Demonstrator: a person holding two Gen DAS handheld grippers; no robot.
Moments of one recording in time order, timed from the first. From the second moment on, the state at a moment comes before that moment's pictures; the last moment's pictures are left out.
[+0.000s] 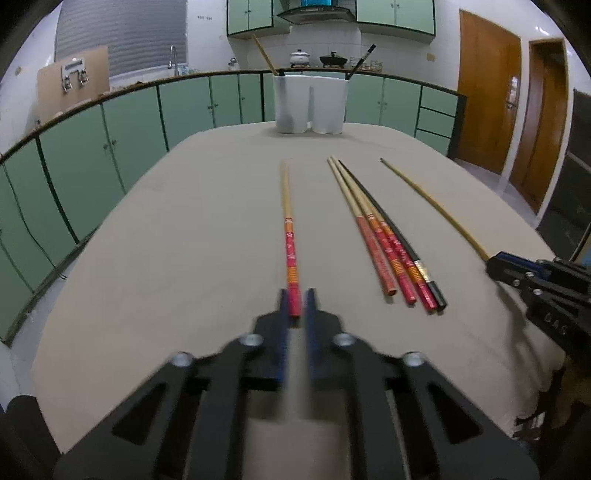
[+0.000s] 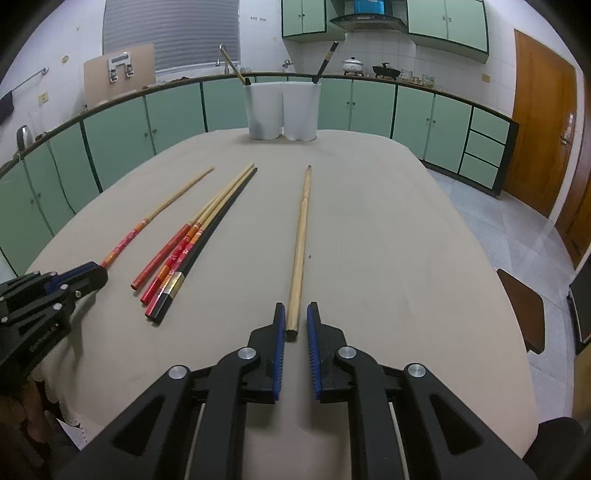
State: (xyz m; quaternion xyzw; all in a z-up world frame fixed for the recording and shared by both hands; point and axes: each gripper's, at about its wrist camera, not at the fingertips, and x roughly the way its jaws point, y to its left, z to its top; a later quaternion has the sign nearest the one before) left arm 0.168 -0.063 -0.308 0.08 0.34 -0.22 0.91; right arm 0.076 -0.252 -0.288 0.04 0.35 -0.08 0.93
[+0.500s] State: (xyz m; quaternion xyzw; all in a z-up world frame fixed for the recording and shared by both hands) left arm 0.169 -0.049 -0.212 0.03 0.32 -0.23 0.92; right arm 0.061 -0.264 -0.177 0.06 0.32 -0.05 0.95
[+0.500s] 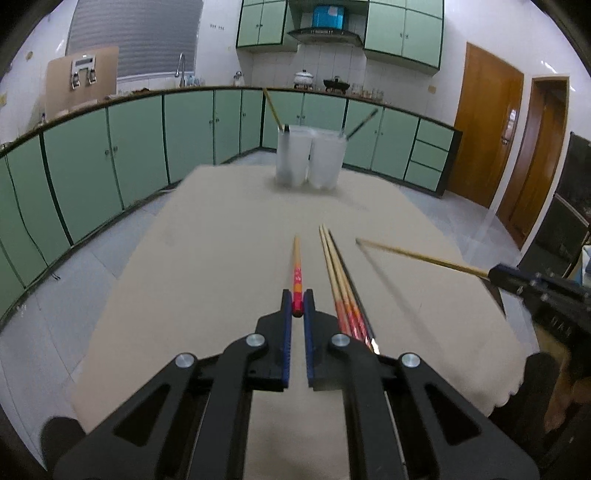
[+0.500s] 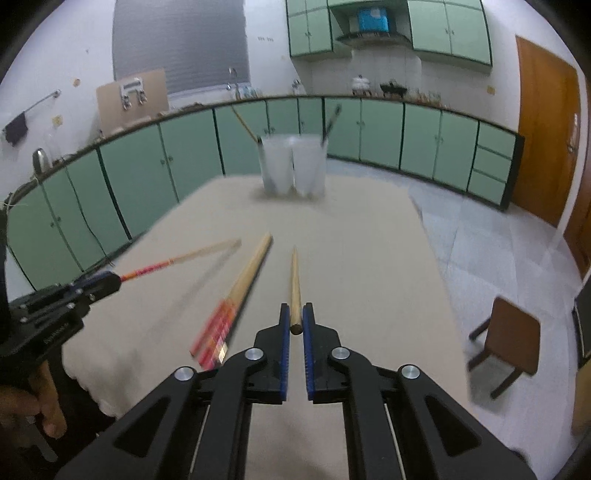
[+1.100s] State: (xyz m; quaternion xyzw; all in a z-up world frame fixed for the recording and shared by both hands) left arm 0.225 -0.047 -0.115 0.04 0.33 -0.28 0.90; right arm 0.139 -0.270 -0.069 -0.01 0.34 0.01 0.94
